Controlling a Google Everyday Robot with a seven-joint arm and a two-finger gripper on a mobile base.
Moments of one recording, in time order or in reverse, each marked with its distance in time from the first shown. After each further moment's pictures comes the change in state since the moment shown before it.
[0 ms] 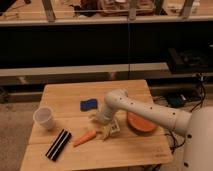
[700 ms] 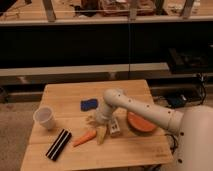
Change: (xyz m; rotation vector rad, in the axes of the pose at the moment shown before) arm -0.015 0.007 0.014 -0.042 -0.177 0.109
